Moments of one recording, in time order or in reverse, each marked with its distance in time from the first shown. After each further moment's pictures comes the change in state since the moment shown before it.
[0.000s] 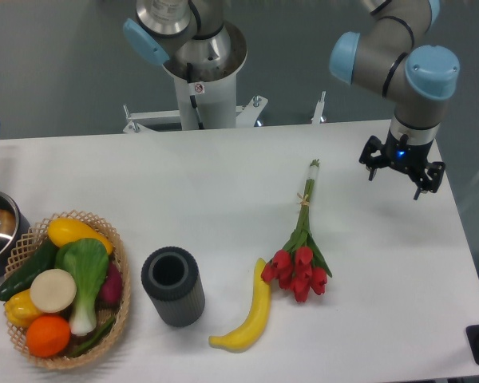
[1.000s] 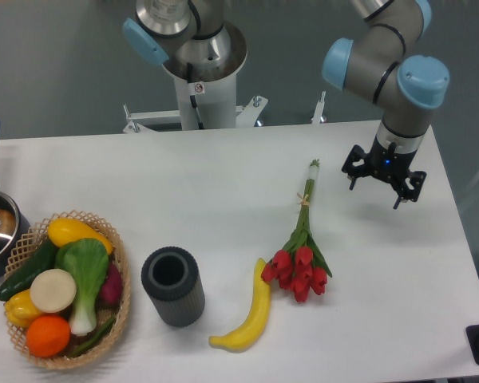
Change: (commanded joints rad) arm -0.009 -0.017 -0.051 0.000 -0.104 -0.144
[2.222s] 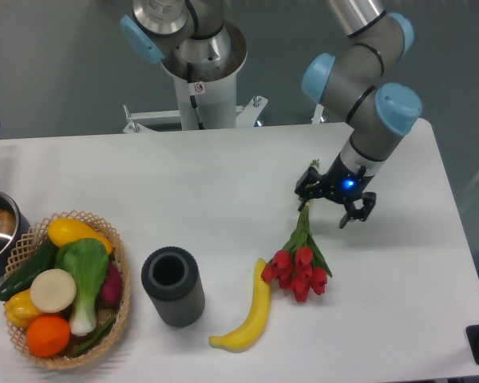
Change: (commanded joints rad) arm -0.090 -0.029 -0.057 -0.103 -0.219 -0.181
